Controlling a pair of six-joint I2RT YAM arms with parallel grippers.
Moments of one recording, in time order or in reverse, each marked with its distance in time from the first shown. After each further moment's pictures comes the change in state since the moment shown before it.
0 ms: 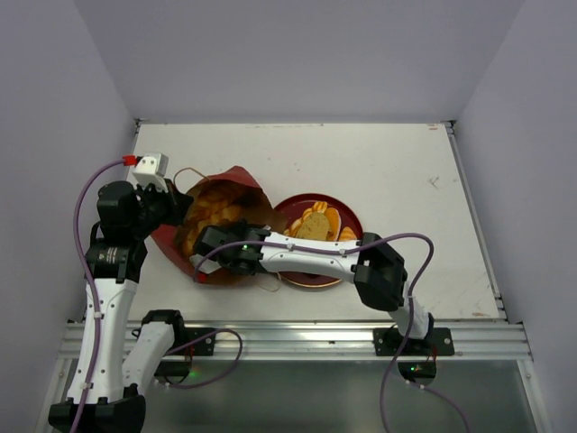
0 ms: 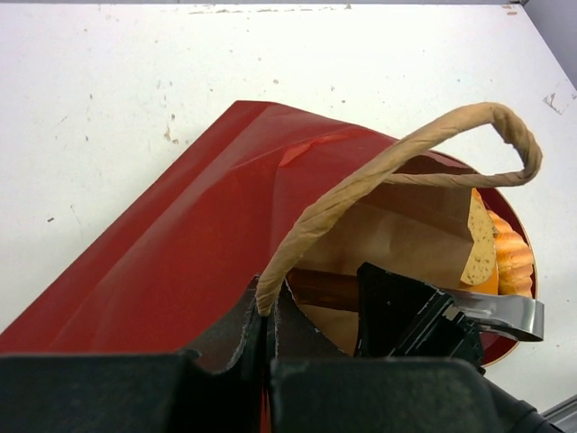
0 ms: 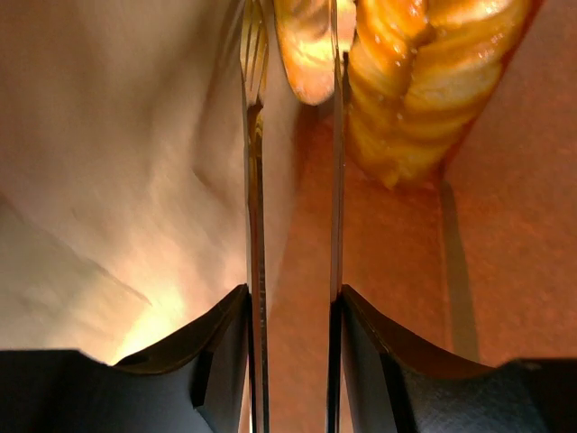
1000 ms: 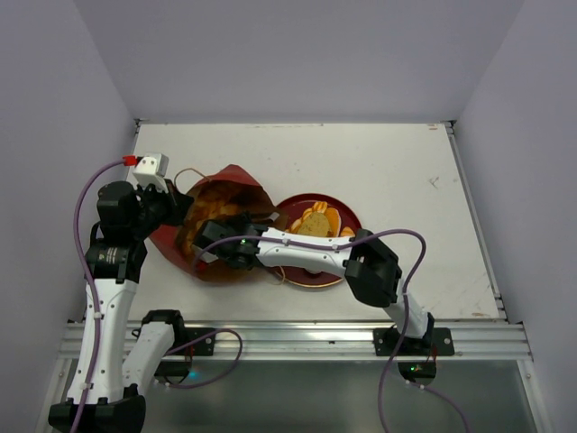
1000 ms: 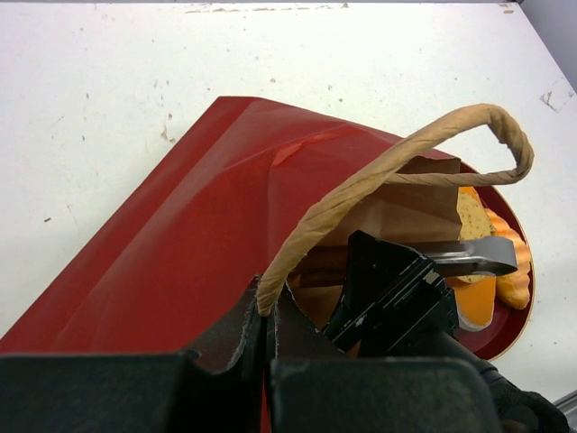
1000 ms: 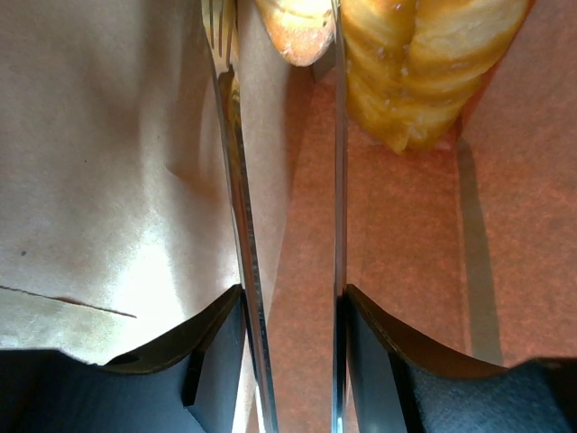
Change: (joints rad) left arm 0.000 -0.002 0.000 -0.002 0.008 0.000; right arm -0.038 0.059 0.021 0.048 0.077 0.028
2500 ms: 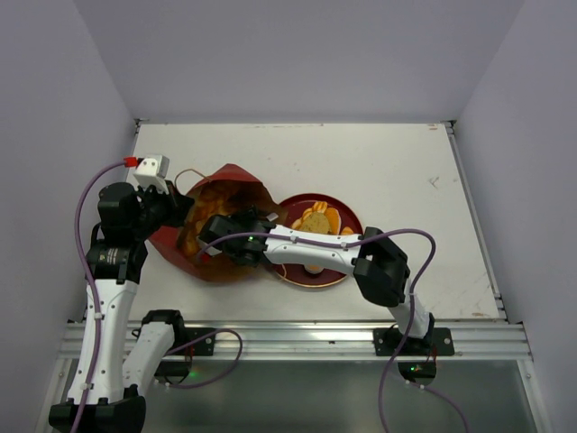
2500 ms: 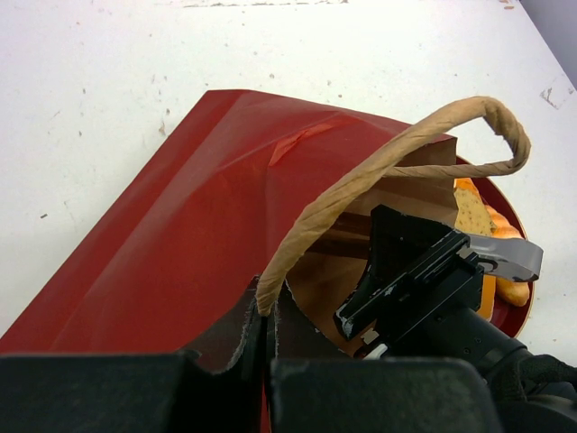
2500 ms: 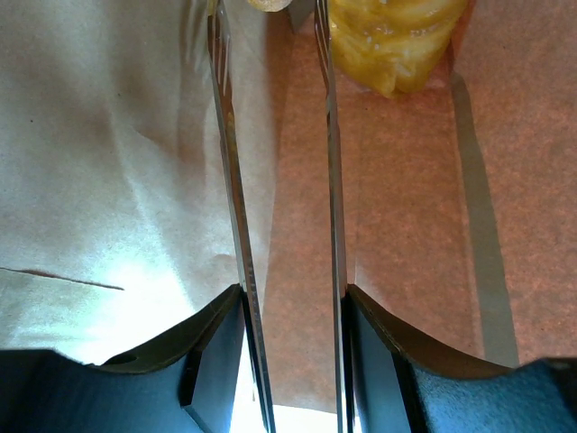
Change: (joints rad) left arm 0.000 -0.005 -0.013 -0.002 0.003 0.000; right arm -0.022 -0.057 -0.066 0.054 0.050 0.024
